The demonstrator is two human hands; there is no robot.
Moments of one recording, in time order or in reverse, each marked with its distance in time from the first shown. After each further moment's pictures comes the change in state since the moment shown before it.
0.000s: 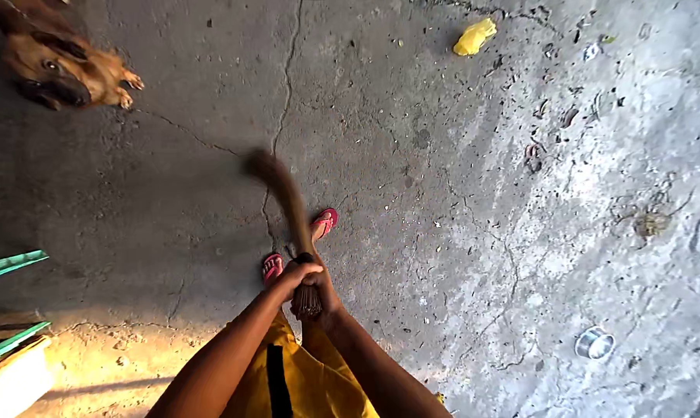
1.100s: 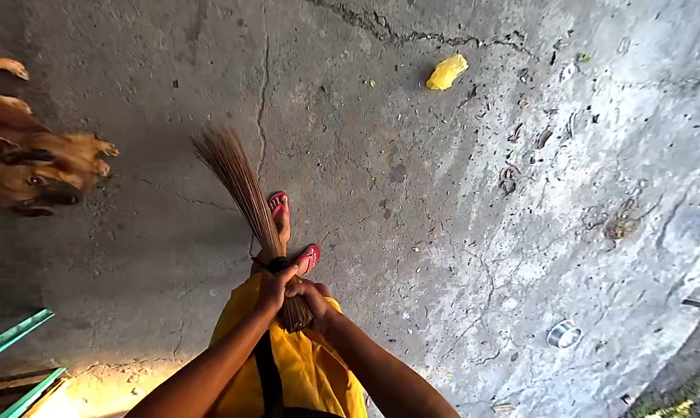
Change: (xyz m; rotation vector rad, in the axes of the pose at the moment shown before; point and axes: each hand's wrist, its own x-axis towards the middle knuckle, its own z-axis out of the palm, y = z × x) left_hand 0.005 0.262 0.013 -0.142 0.235 0.203; right_hand 0.005 -0.262 0.114 -0.073 -0.116 0.111
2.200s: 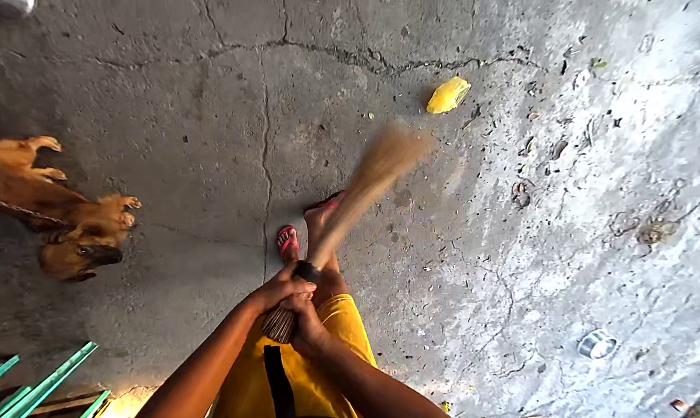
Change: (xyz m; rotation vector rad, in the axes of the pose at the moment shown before) left_hand 0.072 0.190 0.002 0.244 -0.614 -0.057; right_hand 0.032 -0.124 0.087 0.262 0.207 -0.271
